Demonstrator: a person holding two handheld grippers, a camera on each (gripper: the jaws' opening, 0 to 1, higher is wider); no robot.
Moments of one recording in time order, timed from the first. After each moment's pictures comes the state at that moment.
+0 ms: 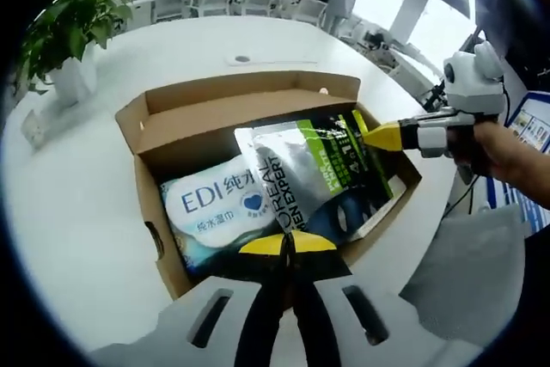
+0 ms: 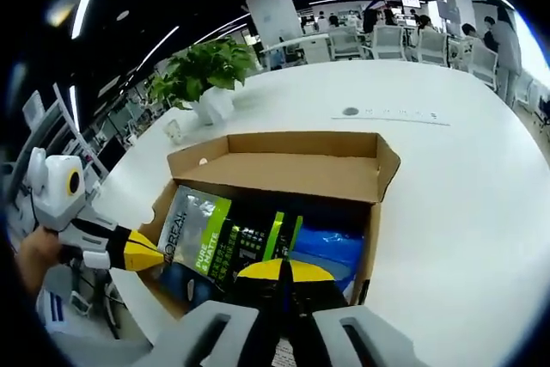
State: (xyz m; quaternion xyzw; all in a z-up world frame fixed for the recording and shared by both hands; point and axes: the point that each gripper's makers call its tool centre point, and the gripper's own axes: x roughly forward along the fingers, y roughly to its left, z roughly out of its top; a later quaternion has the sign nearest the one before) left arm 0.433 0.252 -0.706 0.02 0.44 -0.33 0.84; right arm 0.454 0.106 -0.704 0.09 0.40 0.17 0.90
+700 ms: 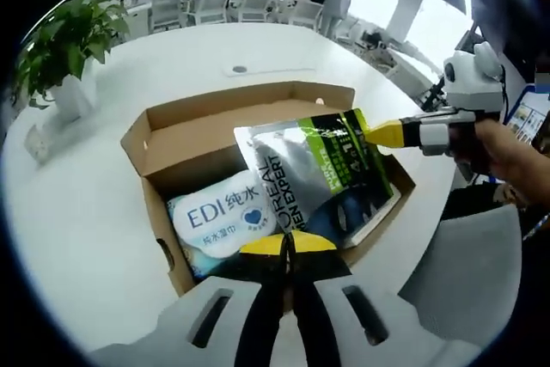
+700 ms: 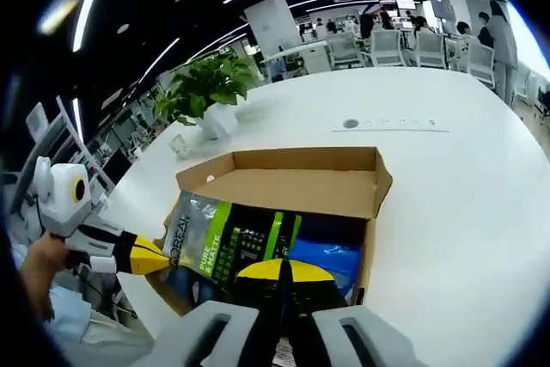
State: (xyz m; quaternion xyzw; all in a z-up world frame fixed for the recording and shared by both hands) left arm 0.438 0.249 -0.689 0.03 0.43 -0.33 0.84; right arm 0.458 0.104 -0.683 0.12 0.38 0.17 0.90
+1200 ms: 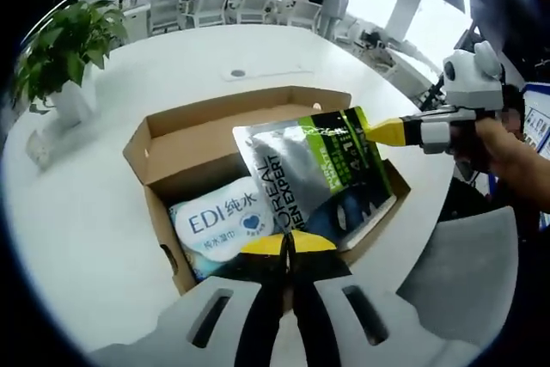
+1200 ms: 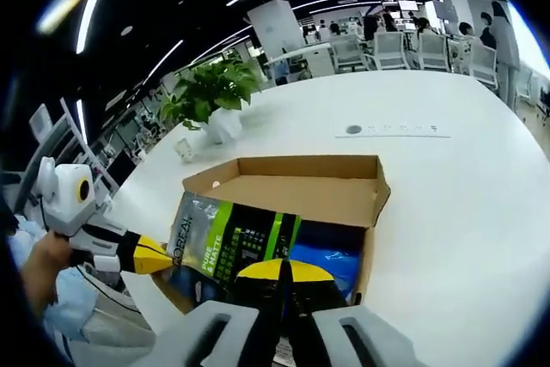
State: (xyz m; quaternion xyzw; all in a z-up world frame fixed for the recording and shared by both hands) left arm 0.439 0.247 -0.677 0.03 0.43 -0.33 0.84; right arm 0.458 0.101 -0.670 0.12 0.38 0.18 0.90
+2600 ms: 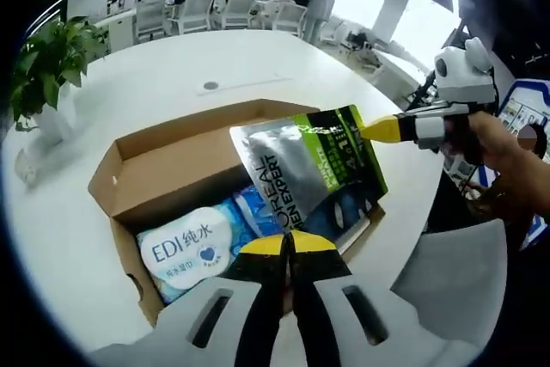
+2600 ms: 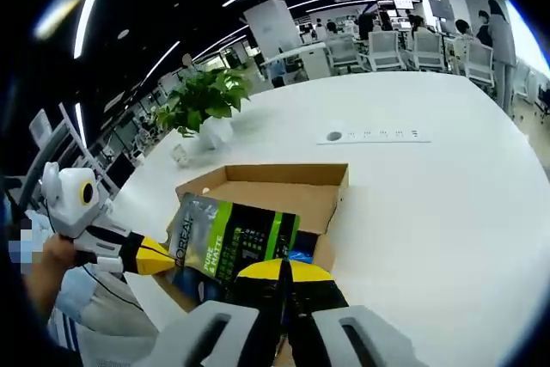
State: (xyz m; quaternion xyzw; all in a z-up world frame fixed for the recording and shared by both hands) left arm 0.437 0.191 -0.661 0.03 0.42 -0.36 0.83; right arm 0.454 0.046 -0.651 0.13 0.38 0.18 0.90
